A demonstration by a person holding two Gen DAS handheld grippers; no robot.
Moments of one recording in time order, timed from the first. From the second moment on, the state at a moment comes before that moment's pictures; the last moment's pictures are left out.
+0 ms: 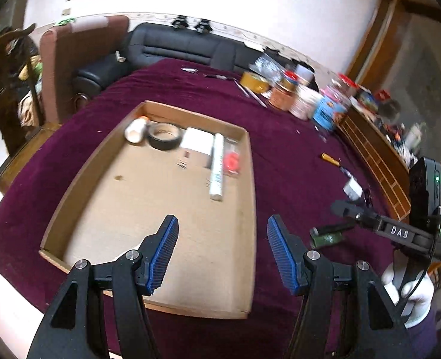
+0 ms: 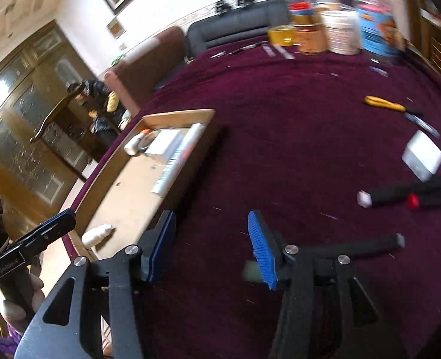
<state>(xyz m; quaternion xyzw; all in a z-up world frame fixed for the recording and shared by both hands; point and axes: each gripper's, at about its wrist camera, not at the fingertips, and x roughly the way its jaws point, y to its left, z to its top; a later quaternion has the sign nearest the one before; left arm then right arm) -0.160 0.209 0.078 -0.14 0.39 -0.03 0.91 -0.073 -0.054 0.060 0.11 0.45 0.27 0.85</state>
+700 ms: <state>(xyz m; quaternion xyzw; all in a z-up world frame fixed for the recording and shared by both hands) -0.126 0.113 0.049 -0.06 0.45 -0.09 0.89 -0.040 -0.233 0.017 0.29 0.38 0.10 0.87</state>
